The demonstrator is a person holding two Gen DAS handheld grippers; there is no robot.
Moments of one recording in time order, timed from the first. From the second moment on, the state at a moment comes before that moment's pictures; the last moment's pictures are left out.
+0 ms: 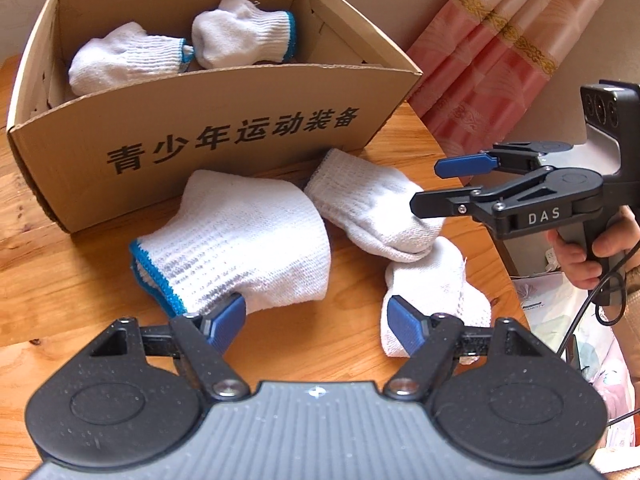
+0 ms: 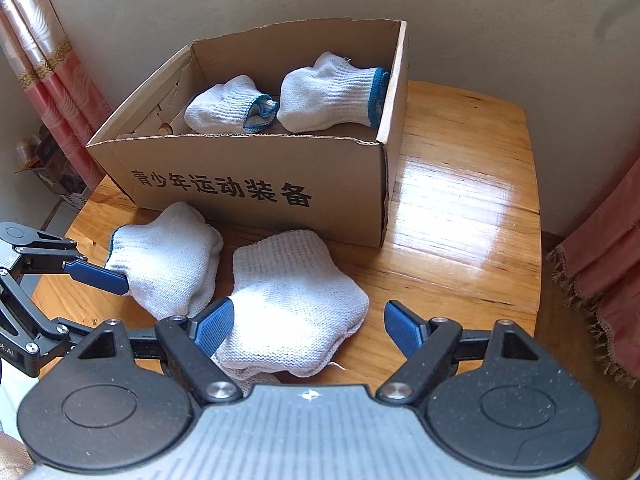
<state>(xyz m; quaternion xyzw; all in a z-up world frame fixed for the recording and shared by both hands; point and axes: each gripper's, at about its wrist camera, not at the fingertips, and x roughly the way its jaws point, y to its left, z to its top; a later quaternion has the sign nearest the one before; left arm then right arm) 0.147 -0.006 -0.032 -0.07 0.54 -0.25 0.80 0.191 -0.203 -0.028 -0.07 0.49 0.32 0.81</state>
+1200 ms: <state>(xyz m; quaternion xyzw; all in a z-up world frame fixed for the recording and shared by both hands) 0.161 0.048 -0.036 -0.10 0.50 -0.14 0.85 0.164 -0.092 -0.046 -0.15 0.48 0.45 0.74</state>
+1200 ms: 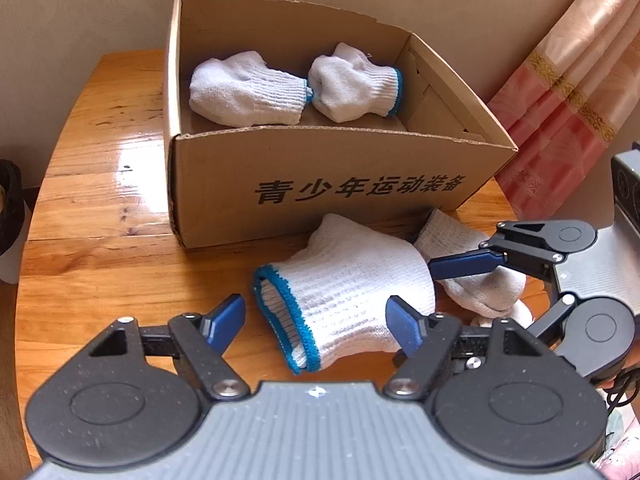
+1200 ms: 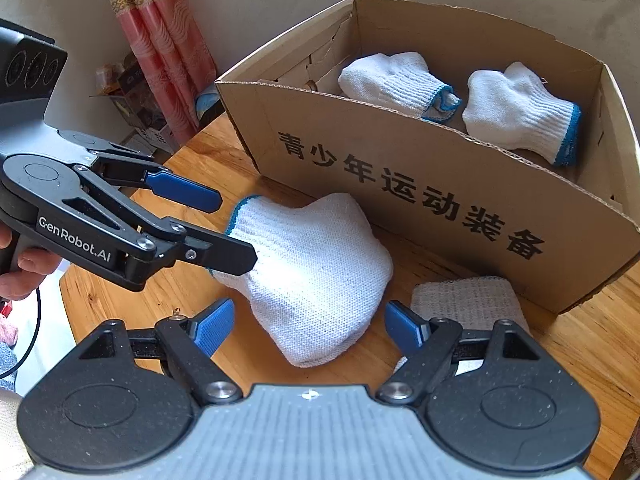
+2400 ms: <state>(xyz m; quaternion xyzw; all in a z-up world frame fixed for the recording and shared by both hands) 0.159 0.049 -0.048 -0.17 0.50 -0.15 0.83 0.145 -0.098 -0.048 -0.13 0.47 0.44 0.76</state>
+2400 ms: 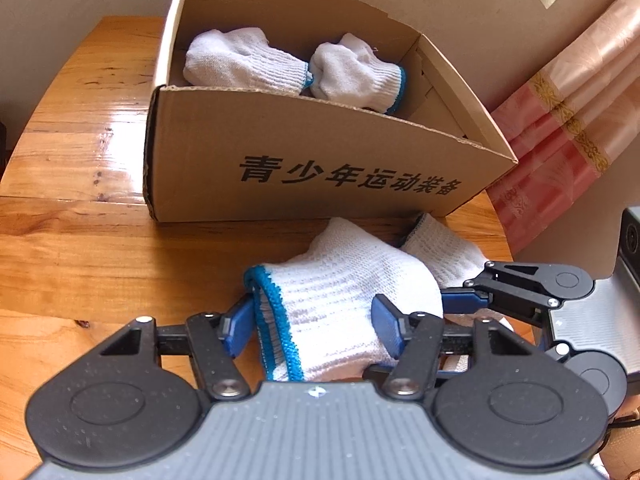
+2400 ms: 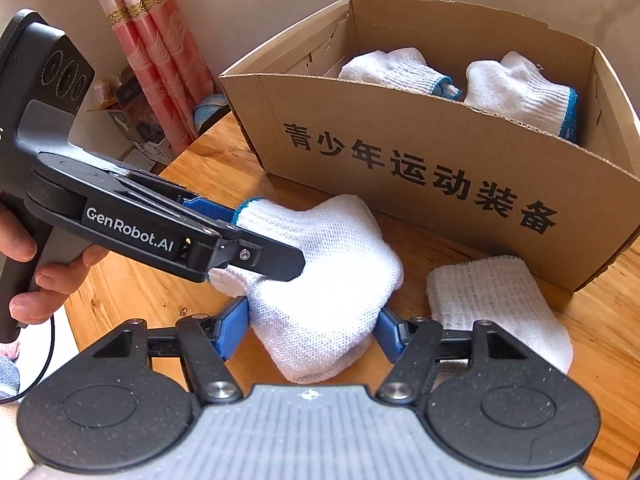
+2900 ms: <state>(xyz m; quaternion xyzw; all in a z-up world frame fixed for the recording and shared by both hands) 0.130 0.046 -0.014 -0.15 0.48 -0.15 0.85 0.117 -0.102 -0.017 -0.14 0.44 0.44 0.77</state>
